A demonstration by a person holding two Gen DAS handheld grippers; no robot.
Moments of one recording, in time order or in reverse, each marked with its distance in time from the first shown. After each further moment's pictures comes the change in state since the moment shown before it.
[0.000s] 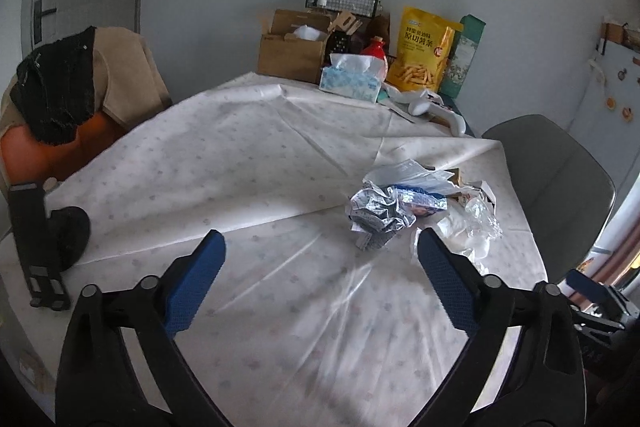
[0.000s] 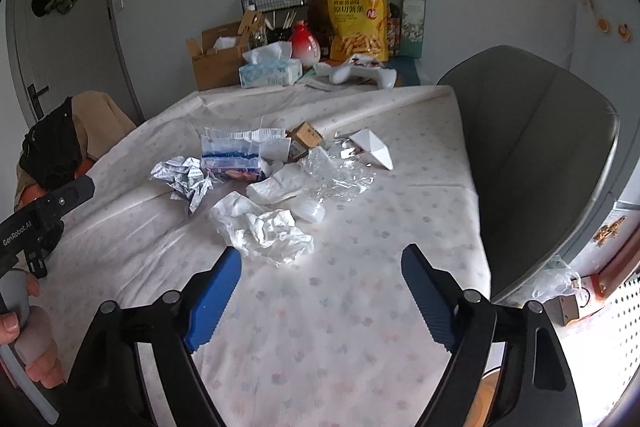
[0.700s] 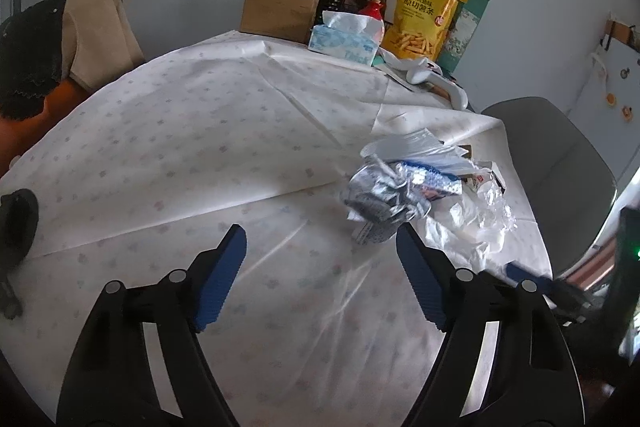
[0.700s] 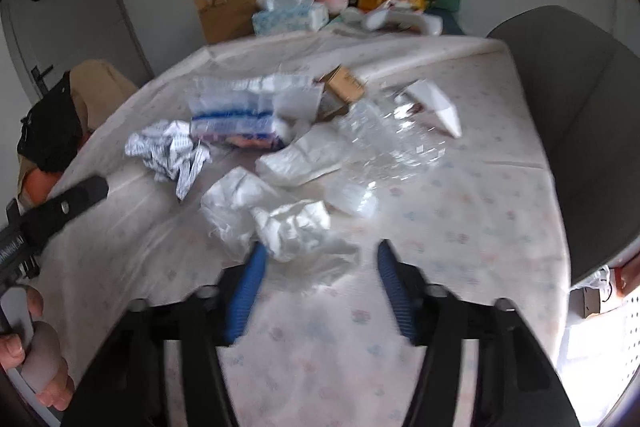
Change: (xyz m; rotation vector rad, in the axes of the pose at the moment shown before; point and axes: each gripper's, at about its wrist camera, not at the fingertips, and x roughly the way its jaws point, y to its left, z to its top) left arm 0.060 0.003 0.000 -0.027 0.118 -0.060; right arm 0.093 0.020 0.005 -0.016 0.187 0.097
